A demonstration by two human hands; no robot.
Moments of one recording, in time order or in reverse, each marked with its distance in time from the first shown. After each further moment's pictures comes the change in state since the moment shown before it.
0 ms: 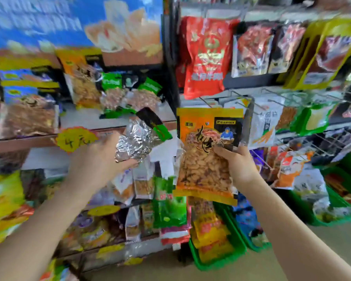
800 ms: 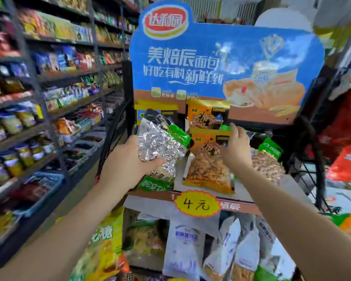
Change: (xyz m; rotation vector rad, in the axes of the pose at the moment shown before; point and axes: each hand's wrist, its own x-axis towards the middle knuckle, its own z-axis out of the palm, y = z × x) left_hand 0.071 -0.248 -0.046 -0.145 0.145 -0.454; right_hand 0.161 -0.062 0.359 -1.035 -0.052 -0.609
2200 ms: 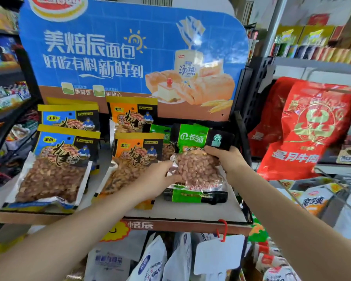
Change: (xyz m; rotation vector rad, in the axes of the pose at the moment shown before) left_hand 0.037 0.174 0.192 -0.243 -0.599 0.245; right_hand 0.037 0.165 -0.062 1.099 -0.164 0.560
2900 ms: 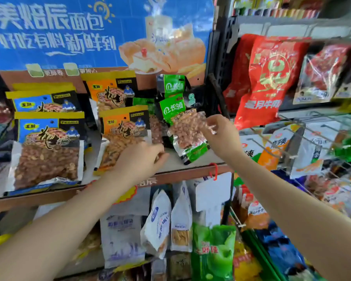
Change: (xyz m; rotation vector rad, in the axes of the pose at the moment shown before) left_hand -0.065 -0.008 -0.011 0.444 0.162 0.426; right_hand -0.098 0.030 -0.010 -0.798 0.305 -0.500
